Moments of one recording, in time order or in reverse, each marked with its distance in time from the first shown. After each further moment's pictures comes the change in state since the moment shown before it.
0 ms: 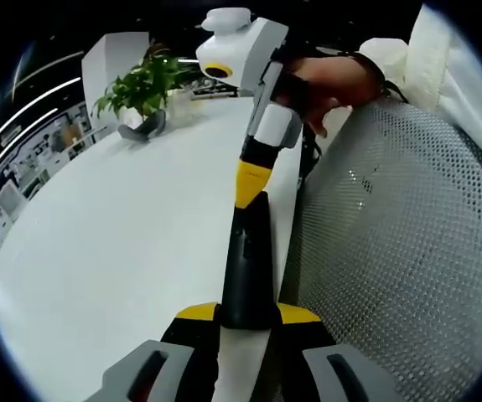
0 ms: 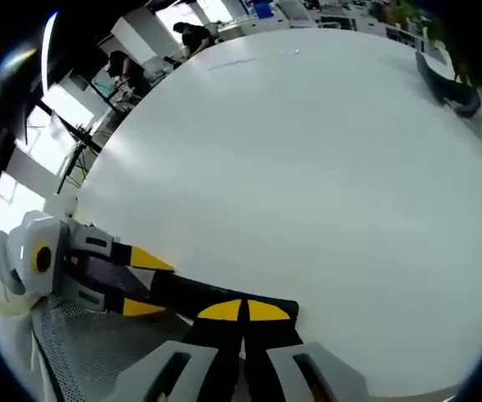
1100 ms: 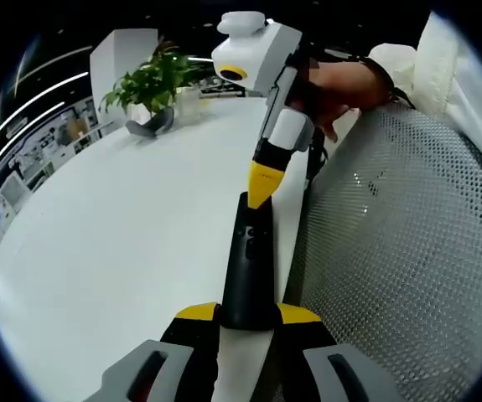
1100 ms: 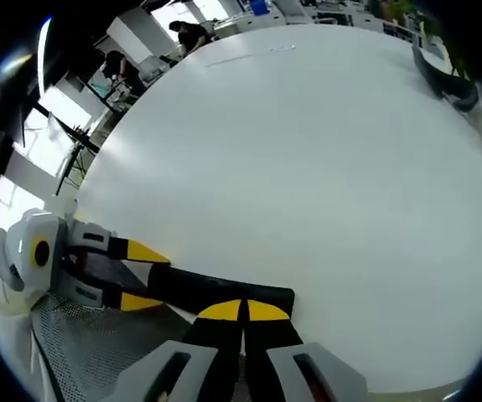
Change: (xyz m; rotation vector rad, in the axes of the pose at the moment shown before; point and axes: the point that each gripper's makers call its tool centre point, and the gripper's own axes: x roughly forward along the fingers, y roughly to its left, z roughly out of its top) left arm -0.001 0.004 -0.002 -0.038 -0.001 0.020; right arm 0.001 -0.002 -0.005 0.022 0.009 -0.001
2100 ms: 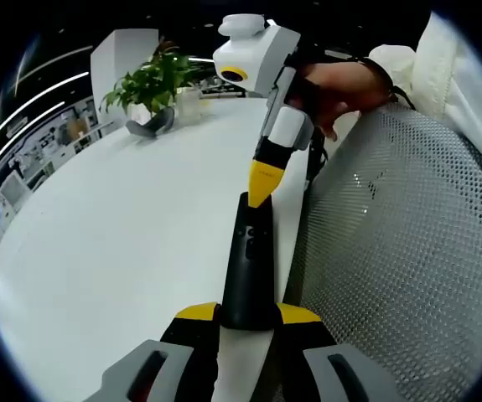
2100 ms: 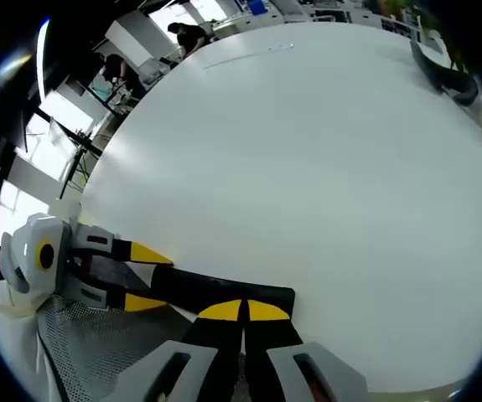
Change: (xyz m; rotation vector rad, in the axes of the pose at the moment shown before) left arm 0.001 0.001 0.000 -0.004 -0.004 -0.002; right arm -0.001 0.000 0.001 0.024 0.000 0.030
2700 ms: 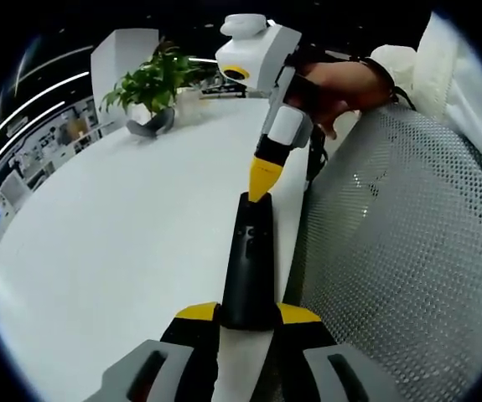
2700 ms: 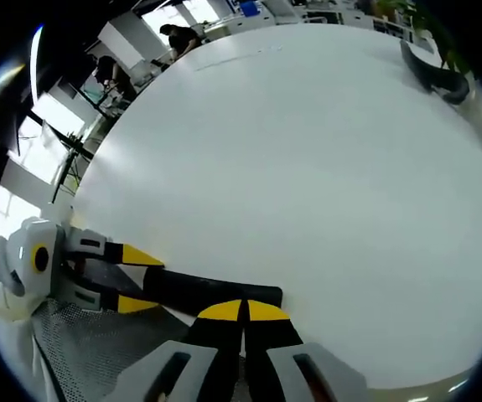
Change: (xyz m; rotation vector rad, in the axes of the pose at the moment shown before) left arm 0.000 0.000 0.000 -0.001 -0.002 -0.001; right arm -0.004 -0.008 0.002 0.009 -0.015 -0.041
